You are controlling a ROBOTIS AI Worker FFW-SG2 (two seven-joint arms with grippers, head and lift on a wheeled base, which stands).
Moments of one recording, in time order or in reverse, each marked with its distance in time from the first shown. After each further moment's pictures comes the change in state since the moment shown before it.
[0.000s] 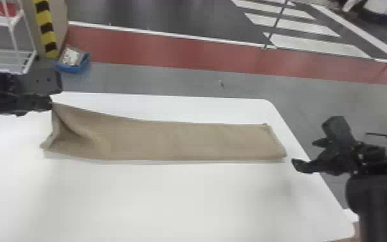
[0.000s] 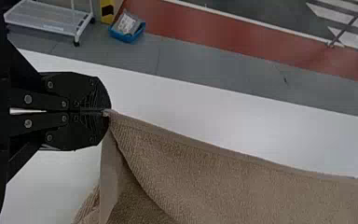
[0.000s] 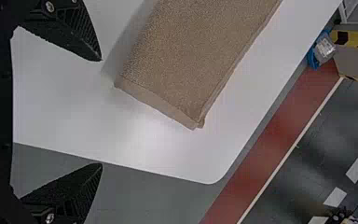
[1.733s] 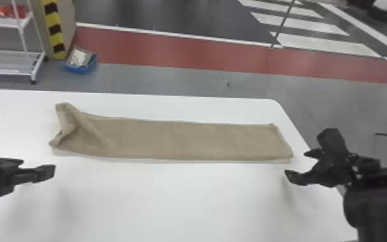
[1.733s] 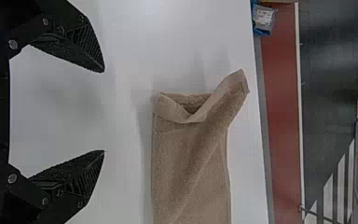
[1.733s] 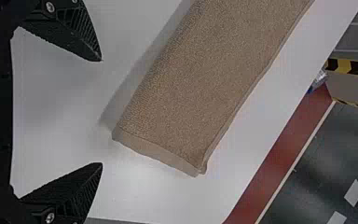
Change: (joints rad) left arm 0.518 -0.115 0.218 -0.758 0.756 1.053 0.369; right arm 0.047 0.038 0.017 0.019 -0.040 -0.041 0.010
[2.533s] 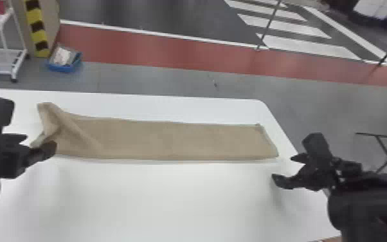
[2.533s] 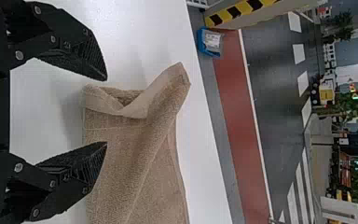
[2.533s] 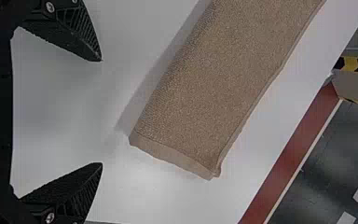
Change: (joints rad) left arm -0.039 -0.054 -0.086 0.132 0.010 -0.268 0.244; right arm 0.021 0.006 -0.014 -0.003 -0.002 0.004 0.001
